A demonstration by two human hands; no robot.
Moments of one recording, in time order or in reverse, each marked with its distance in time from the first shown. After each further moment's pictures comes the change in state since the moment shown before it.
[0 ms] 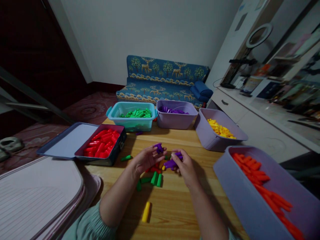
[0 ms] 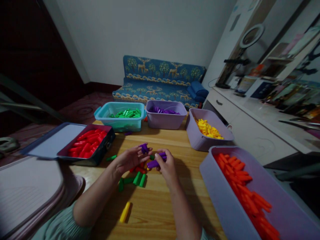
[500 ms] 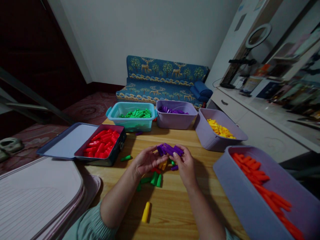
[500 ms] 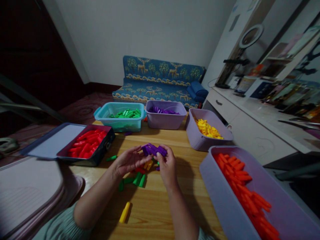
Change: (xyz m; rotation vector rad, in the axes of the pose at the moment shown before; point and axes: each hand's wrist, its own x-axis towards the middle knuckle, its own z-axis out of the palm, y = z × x) left_hand 0.000 -0.002 0.005 -0.109 -0.038 -0.081; right_hand 0.004 0.004 0.005 0.092 0.093 -0.153
